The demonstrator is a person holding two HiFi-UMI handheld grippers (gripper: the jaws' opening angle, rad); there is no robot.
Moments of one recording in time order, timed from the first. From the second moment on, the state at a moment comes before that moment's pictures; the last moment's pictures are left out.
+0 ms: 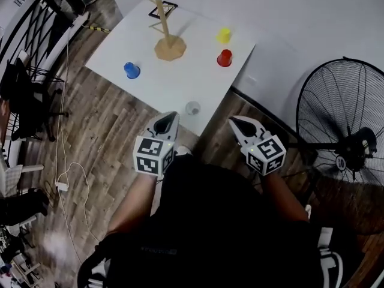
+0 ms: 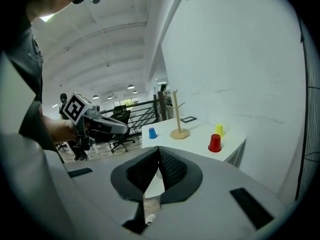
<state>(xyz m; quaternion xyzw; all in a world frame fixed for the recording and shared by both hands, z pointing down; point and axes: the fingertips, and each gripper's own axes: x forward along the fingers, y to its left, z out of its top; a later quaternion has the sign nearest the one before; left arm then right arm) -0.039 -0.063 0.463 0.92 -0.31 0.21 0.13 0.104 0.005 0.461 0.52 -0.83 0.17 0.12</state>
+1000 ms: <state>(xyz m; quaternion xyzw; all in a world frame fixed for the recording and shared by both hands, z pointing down) -0.098 -0.157 0.476 0.91 -0.34 0.19 0.14 0.126 -0.151 0.448 0.56 -0.80 0.14 0.16</state>
